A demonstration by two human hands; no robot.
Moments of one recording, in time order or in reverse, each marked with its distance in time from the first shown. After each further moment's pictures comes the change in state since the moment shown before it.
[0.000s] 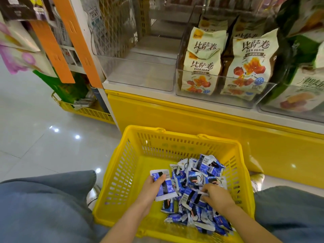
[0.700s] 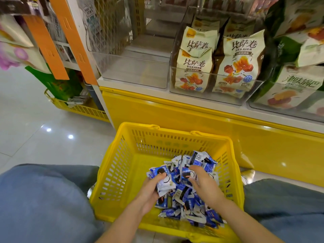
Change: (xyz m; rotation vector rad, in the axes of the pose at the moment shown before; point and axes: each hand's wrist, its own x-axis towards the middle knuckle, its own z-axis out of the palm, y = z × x) left_hand -0.009 -0.006 0.014 -0.387 -0.145 -0.078; right_hand -0.019 -0.021 -0.018 0.370 0.288 -0.166
